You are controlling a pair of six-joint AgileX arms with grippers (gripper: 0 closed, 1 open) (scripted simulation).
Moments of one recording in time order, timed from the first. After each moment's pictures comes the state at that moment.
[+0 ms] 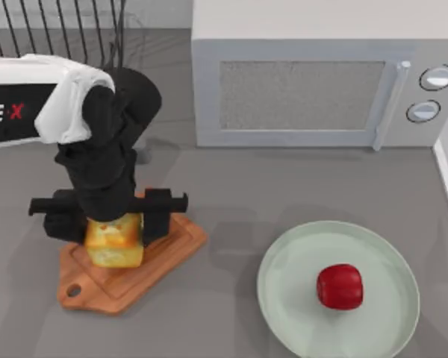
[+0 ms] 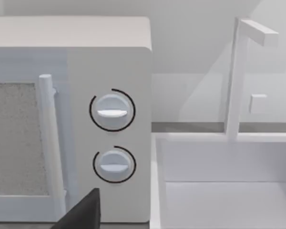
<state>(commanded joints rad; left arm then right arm) -0.46 1.87 1.18 -0.87 0.00 -0.44 0.00 0.00 0.00 0.00 0.00 0.00</state>
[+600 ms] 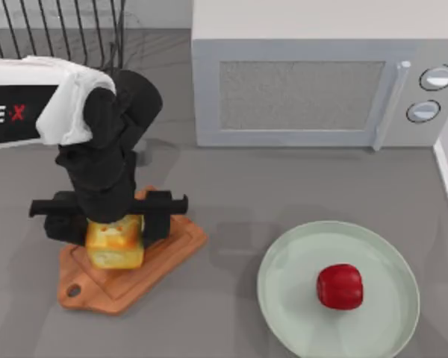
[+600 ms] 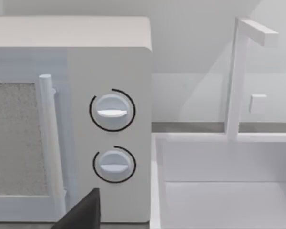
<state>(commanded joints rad) -0.46 1.87 1.17 -0.87 0.00 -0.44 0.00 0.00 0.00 0.00 0.00 0.00</state>
